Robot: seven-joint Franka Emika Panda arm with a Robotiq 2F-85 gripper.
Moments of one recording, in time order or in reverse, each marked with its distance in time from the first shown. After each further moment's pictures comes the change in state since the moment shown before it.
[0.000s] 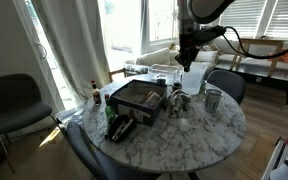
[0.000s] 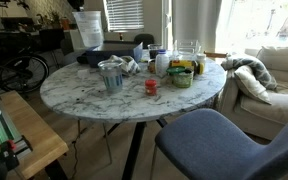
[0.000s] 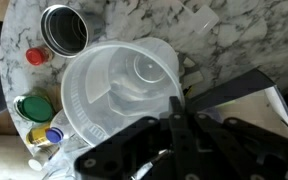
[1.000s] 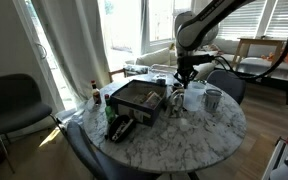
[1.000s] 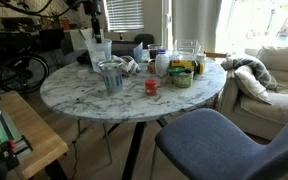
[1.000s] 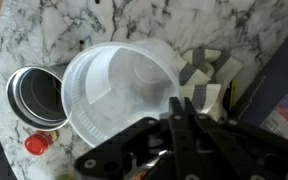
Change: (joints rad) arm -0.105 0.320 -0.045 0.061 0.076 0.141 0.358
